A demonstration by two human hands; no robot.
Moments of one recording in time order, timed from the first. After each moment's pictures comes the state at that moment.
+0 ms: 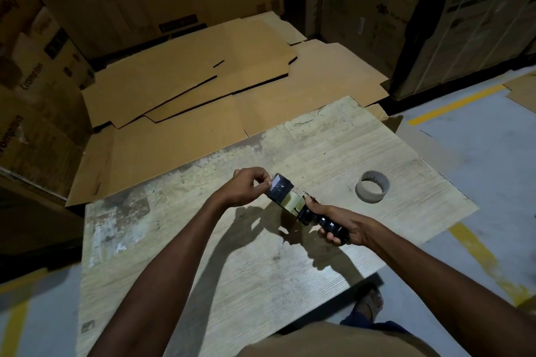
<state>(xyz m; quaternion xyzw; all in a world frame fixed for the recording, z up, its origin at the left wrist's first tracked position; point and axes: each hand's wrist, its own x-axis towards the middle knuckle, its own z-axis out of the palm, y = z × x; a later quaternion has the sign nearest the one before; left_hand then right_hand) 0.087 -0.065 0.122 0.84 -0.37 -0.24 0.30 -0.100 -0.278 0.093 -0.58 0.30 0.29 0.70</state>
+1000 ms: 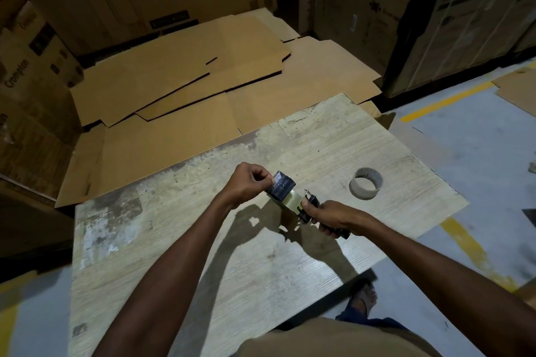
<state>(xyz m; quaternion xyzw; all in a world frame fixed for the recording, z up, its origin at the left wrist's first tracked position) 0.077 -0.087 0.110 0.81 -0.27 -0.25 0.46 -0.096 -0.287 0.088 -0.78 0.26 0.28 0.50</state>
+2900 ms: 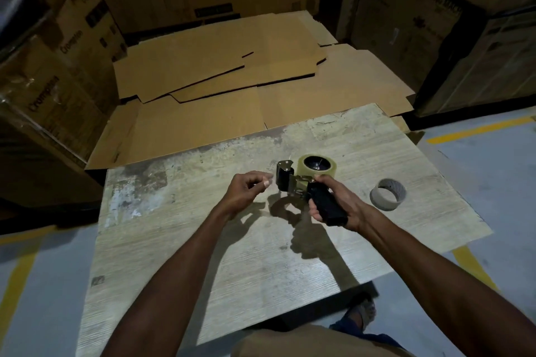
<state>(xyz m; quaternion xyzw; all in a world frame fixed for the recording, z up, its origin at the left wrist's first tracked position) 0.062 -0.008 0.062 0.76 -0.20 -0.20 0.59 -0.064 -0.248 0.115 -0.45 0.28 0.22 0.82</state>
